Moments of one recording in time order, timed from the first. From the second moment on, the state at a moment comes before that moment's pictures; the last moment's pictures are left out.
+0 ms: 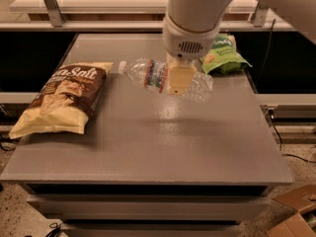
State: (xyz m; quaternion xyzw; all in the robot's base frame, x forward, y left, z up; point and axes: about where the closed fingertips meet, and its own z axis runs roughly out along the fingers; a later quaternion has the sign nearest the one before) arm 0.498 -0.042 0.957 -0.68 0.71 -0.08 0.16
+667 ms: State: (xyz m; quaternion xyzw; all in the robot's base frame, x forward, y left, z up) arm 0.507 0.002 0.960 -0.71 0.68 -0.10 0.16
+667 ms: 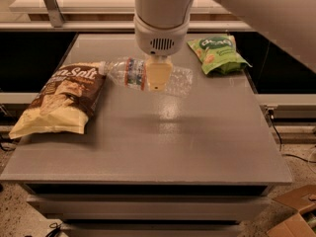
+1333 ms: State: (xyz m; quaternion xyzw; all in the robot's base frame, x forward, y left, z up) arm 0.535 0.025 0.931 -0.74 0.66 -0.08 0.11
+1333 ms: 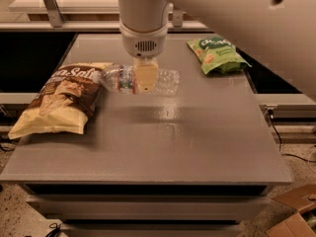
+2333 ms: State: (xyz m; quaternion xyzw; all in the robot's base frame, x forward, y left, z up) arm 0.560 0.057 0.875 -0.77 0.64 -0.03 0.07
